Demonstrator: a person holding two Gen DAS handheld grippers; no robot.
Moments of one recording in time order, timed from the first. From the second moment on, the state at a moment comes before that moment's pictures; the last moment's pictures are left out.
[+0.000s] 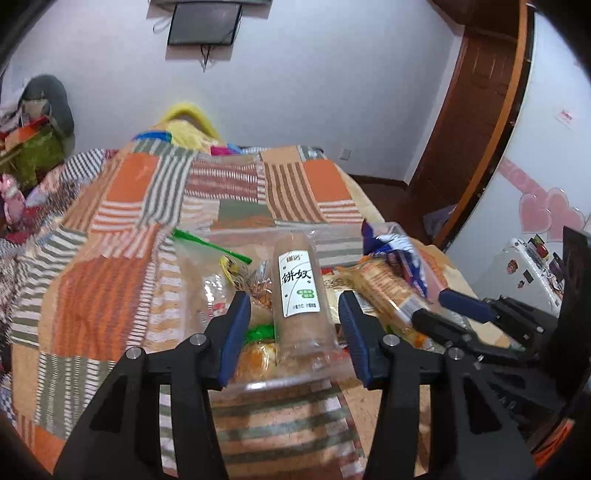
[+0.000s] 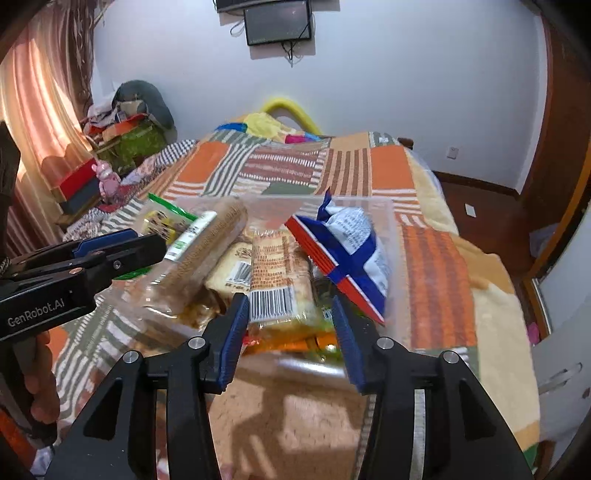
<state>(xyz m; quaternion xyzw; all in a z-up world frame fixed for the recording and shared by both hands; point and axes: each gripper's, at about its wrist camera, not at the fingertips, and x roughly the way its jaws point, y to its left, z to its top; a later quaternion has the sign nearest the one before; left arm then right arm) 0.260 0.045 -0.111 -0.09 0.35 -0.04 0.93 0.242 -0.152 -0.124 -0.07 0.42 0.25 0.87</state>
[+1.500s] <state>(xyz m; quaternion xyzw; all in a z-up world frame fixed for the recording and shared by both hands) 0.074 0.035 0.035 -0.04 0.13 0.00 0.99 0.110 -0.187 0.037 -0.02 0.19 0.25 0.95</state>
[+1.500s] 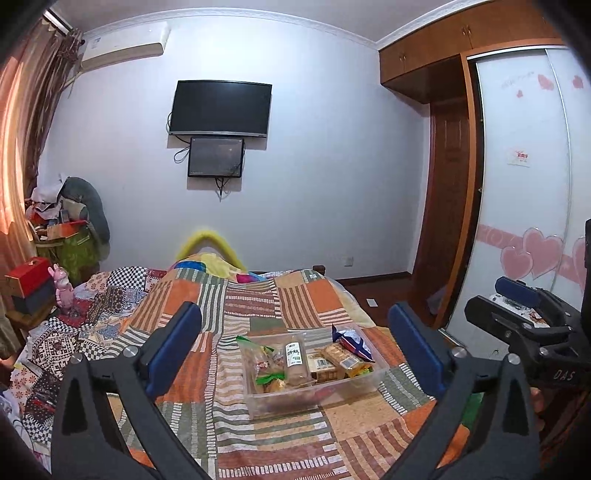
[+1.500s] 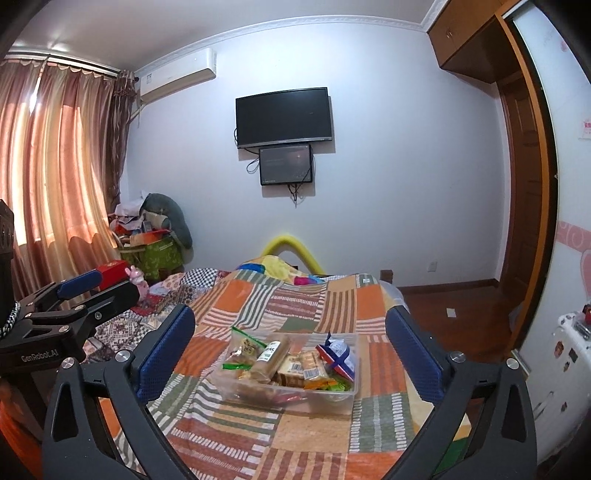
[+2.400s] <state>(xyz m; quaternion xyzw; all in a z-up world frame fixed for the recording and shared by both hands) 0.071 0.029 0.034 -0.04 0.13 -0.01 0.99 0.106 -0.193 0.031 -0.02 0.19 0.24 0.95</state>
